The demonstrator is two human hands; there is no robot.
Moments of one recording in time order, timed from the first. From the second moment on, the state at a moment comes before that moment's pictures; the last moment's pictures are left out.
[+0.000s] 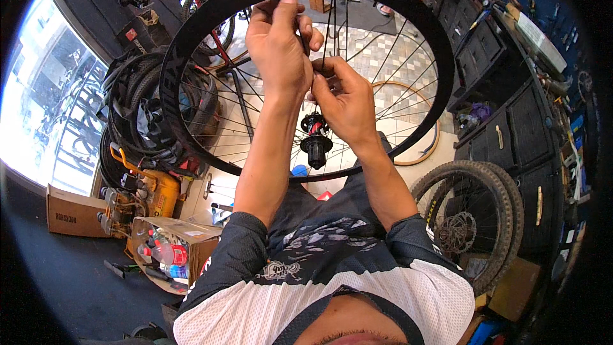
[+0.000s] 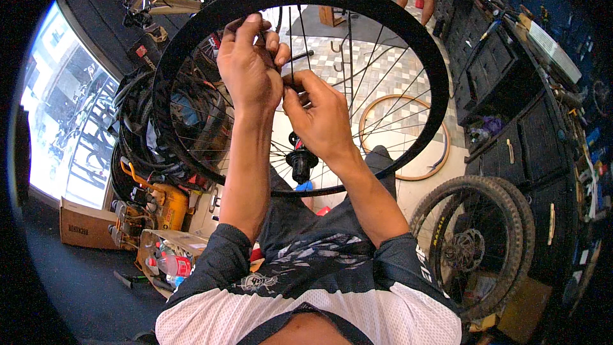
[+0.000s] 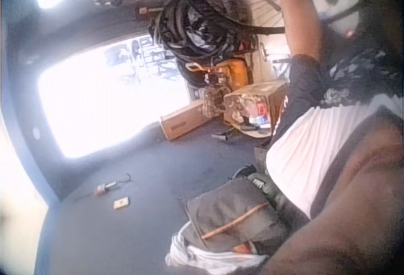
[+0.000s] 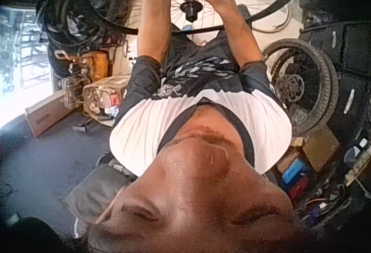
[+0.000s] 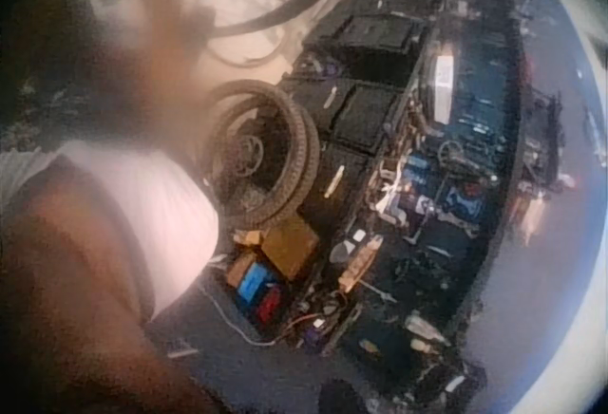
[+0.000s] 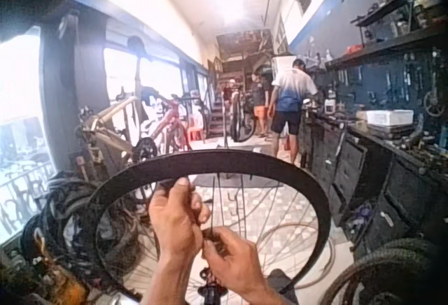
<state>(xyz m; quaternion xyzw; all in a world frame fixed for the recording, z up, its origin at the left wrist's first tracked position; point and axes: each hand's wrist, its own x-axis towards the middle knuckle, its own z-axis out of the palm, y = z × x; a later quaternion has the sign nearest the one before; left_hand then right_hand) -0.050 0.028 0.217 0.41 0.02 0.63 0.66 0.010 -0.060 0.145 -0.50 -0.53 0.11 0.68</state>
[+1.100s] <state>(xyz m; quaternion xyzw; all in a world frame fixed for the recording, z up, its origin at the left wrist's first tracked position) -0.053 0.031 0.215 0.43 0.04 0.59 0.68 0.016 -0.051 0.140 -0.50 -0.52 0.11 0.68</state>
